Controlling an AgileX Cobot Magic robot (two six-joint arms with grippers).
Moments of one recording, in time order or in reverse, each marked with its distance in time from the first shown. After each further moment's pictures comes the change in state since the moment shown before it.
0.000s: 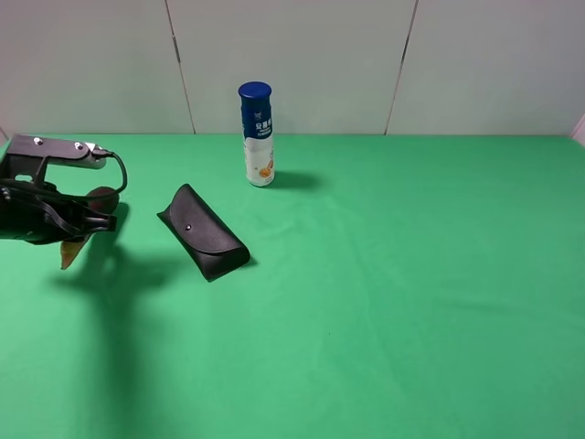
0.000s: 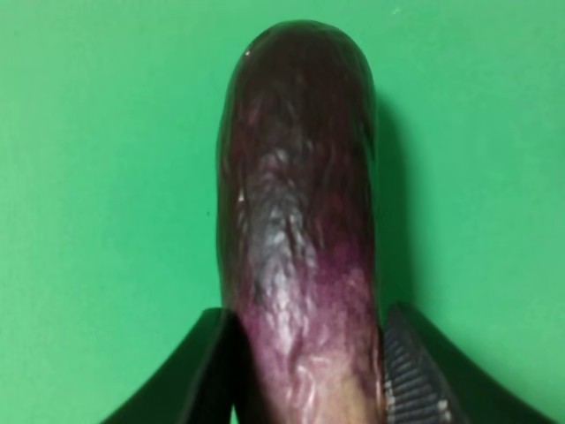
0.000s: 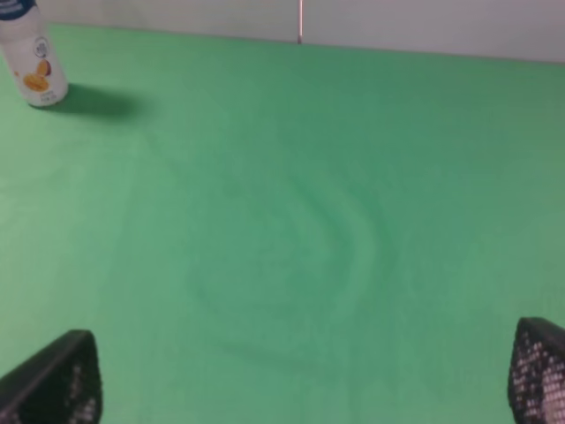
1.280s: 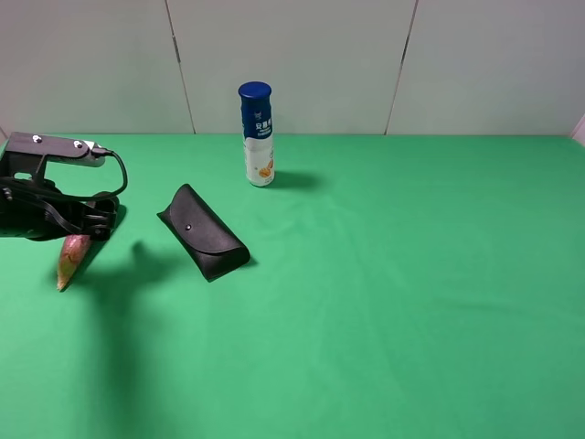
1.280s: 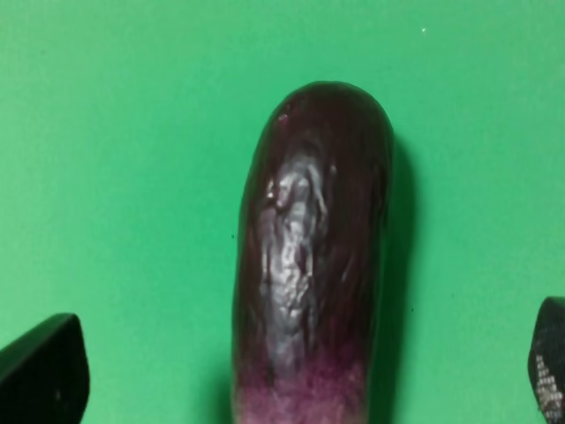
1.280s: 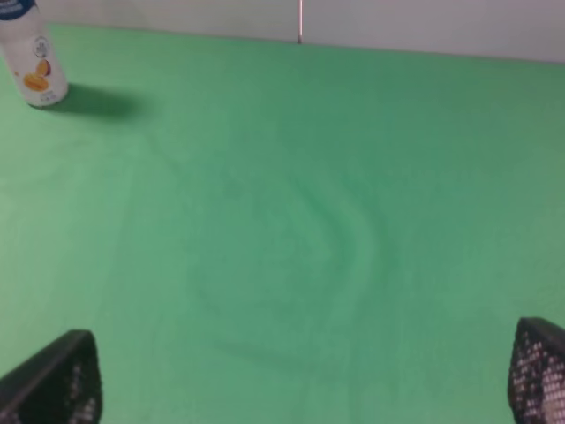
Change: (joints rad) left arm 0.002 0.006 0.000 0.005 -0.053 0.003; right arm 0.000 0.000 0.000 0.000 0.001 0.001
